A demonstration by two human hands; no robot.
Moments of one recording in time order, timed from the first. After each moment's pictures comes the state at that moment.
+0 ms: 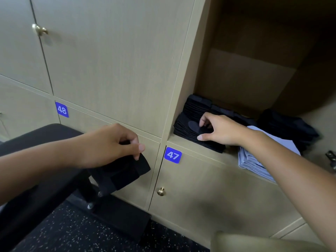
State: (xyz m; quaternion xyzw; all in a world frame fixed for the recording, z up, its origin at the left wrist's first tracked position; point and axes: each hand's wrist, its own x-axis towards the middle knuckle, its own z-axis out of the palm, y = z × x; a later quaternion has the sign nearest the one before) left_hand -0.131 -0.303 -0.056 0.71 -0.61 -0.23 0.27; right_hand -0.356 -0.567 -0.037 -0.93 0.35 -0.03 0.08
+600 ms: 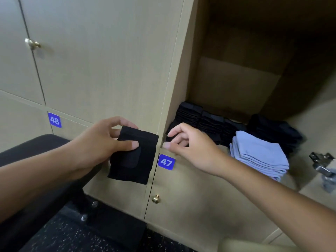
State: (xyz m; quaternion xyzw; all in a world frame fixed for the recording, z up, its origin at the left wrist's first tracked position) left_hand -0.143 -0.310 -0.048 0.63 -0.42 -0.36 0.55; right_hand -0.343 -0.458 -0.040 -0.88 0.29 -0.18 0.32
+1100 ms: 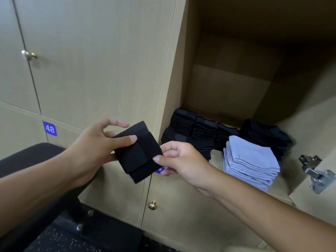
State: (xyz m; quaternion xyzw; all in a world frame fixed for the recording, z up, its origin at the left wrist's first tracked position) left_hand -0.153 -0.315 -0.041 0.56 -0.34 -0.37 0.66; right_hand -0.342 -0.427 -0.044 -0.75 0.31 -0.20 0.56
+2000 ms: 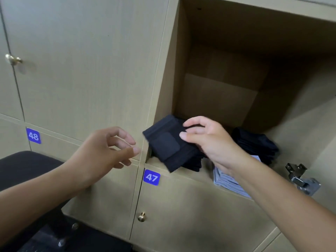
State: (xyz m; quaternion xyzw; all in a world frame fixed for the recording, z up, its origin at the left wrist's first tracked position) left_hand -0.168 -0.332 -0.039 0.64 -0.45 -0.24 0.58; right_hand -0.378 -0.474 0.016 -0.75 0.34 -0.33 0.46
